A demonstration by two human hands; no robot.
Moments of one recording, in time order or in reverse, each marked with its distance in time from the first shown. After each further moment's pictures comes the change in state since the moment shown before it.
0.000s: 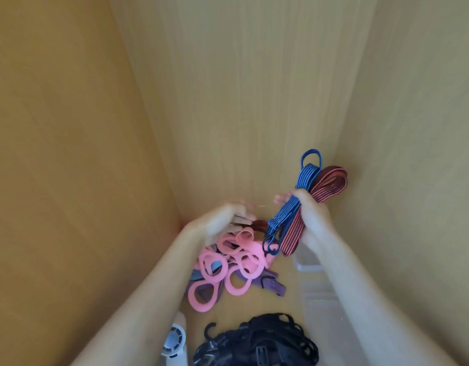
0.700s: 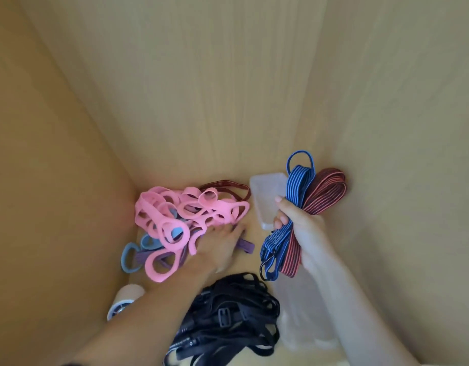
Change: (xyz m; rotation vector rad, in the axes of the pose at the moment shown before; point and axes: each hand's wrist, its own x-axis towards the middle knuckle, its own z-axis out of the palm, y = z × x) left_hand 0.083 -0.196 0.076 1.467 0.057 0.245; right_hand -0.043 0.040 -0.092 0.008 0.082 0.071
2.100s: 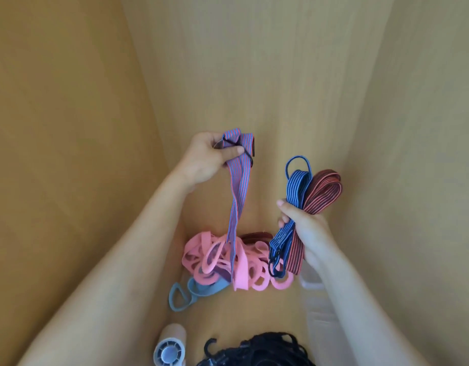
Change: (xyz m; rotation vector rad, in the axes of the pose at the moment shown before) left_hand -0.035 -0.090 -0.327 -1.118 0.643 -0.062; right_hand 0.011 -0.050 0.108 -0.128 -0.224 -0.190
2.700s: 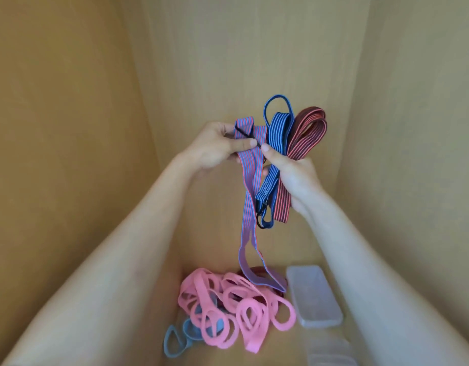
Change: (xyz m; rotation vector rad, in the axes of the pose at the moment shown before) left_hand 0.041 0.086 -0.013 0.003 -0.149 0.117; right_hand 0.022 -0.136 0.075 -0.009 -0.119 -0.364
